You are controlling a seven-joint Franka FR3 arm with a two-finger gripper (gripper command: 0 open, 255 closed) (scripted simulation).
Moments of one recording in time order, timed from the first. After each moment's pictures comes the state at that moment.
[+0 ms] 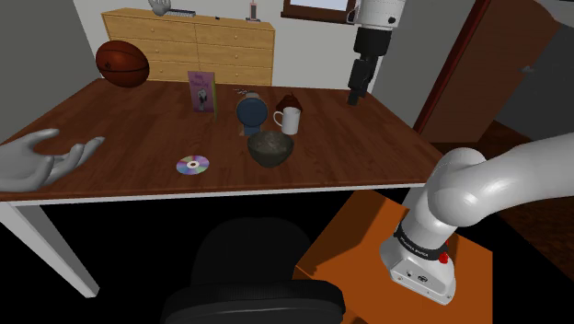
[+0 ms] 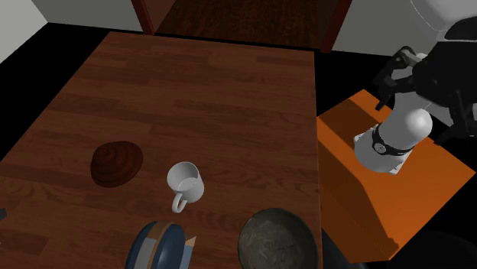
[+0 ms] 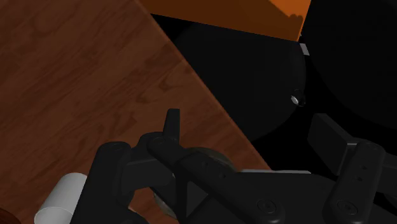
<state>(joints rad) -0.01 -0.77 0.00 -2.31 0.05 1.48 -0.14</state>
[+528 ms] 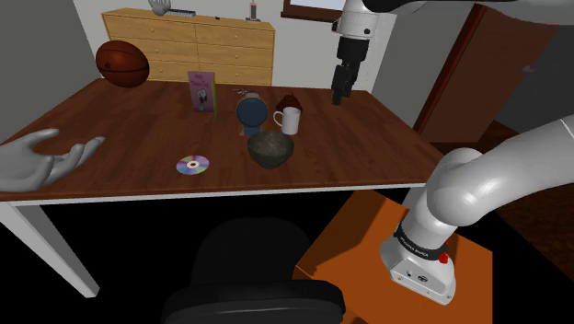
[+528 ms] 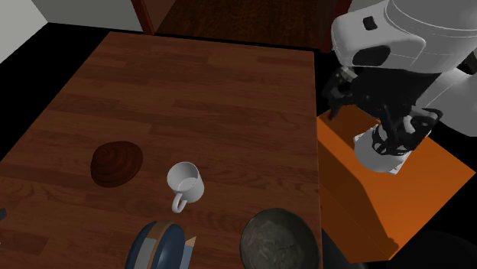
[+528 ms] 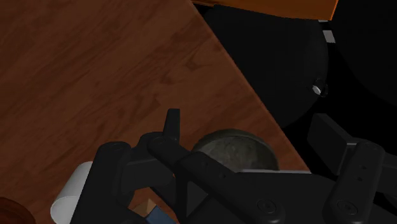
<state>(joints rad) -0.03 -0.60 -0.06 -2.27 0.00 1.62 -0.21</state>
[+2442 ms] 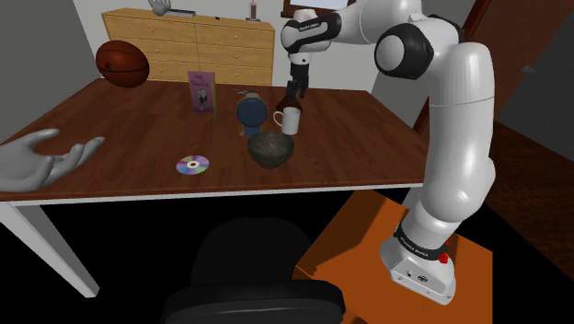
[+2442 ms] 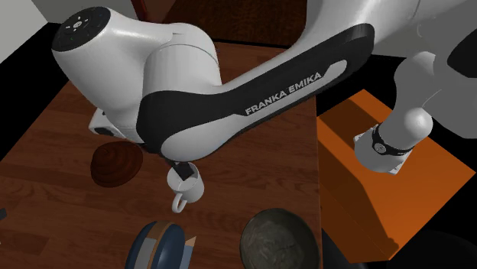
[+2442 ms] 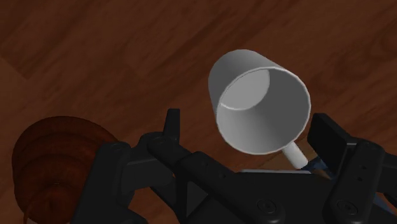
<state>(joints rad) -0.18 0.47 -0.22 -1.44 0.08 1.84 -0.51</state>
